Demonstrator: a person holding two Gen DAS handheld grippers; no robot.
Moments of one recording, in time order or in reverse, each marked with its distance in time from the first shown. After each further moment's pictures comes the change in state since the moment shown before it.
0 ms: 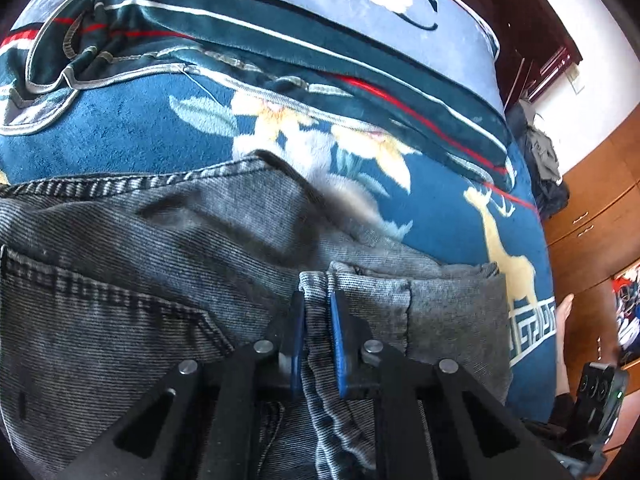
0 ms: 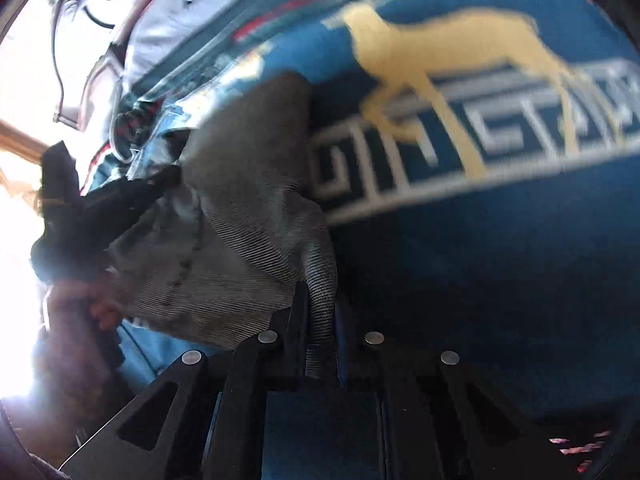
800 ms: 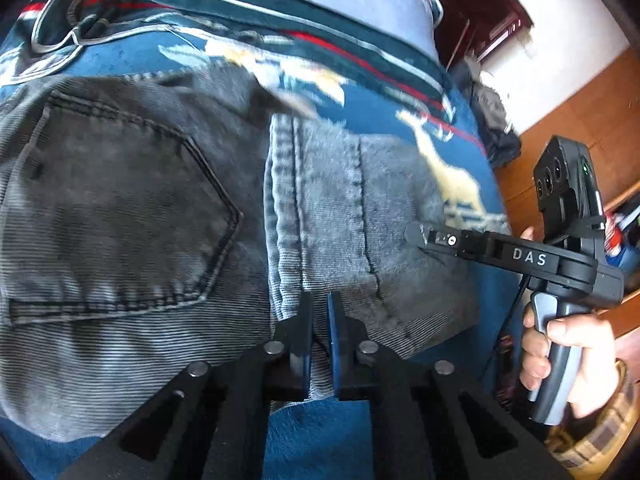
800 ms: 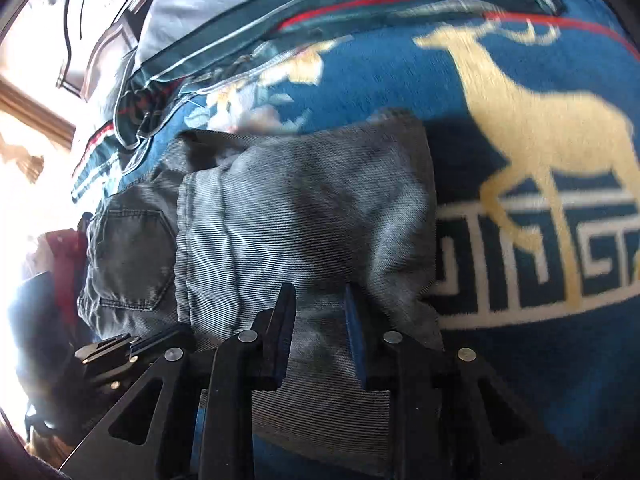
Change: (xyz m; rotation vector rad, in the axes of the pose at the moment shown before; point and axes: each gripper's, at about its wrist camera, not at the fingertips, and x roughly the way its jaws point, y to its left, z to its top) left arm -0.051 -0.006 -0.069 0.066 0.087 -0.150; right arm 0.025 0.069 0.046 -0.163 0.037 -0.064
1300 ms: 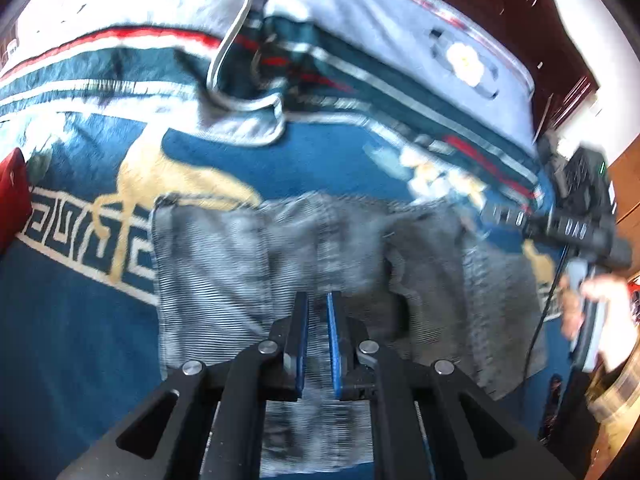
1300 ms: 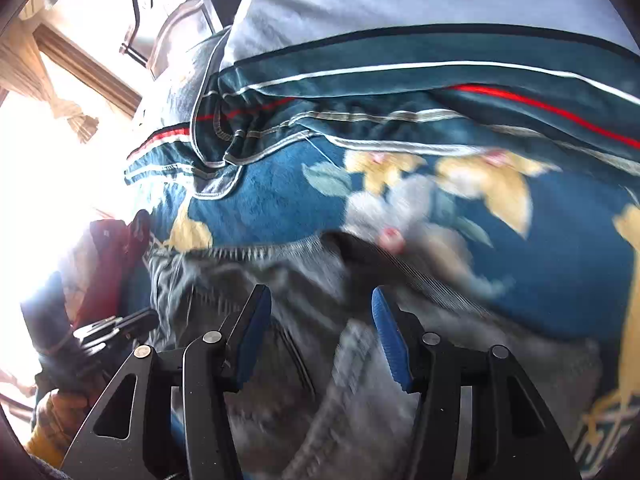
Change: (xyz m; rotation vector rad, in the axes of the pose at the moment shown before) left arm -0.104 0.139 0.047 -0.085 -0.085 0.281; right arm 0.055 0.117 0.105 -0.201 0.021 0.176
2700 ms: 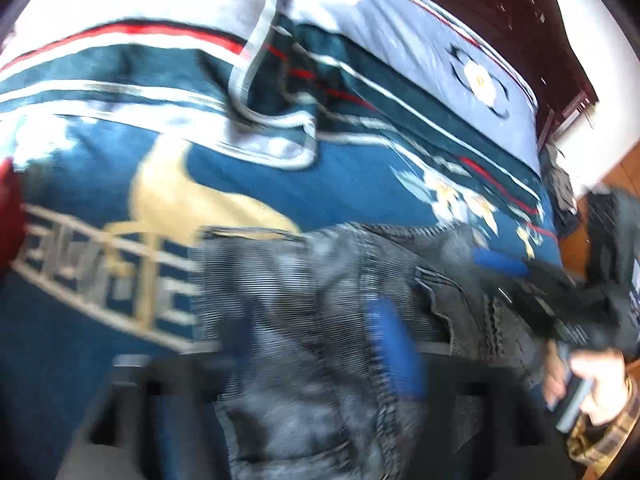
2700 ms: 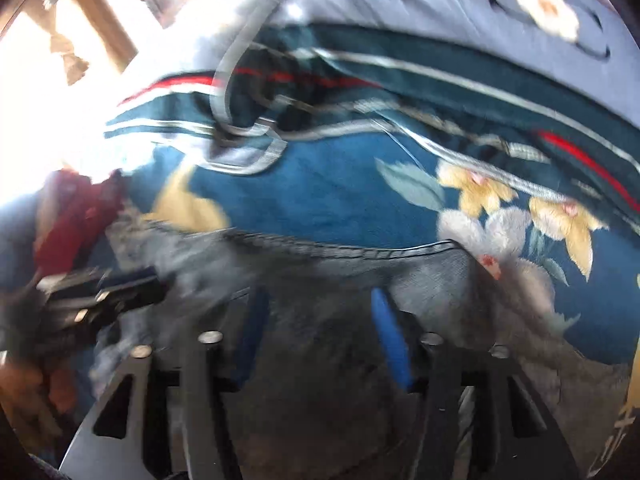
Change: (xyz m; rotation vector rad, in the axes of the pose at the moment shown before) left arm -0.015 0.046 0.027 -0.034 -0.049 -0.036; right arm 0.039 0.099 -0.027 -0.204 -0.039 -0.160
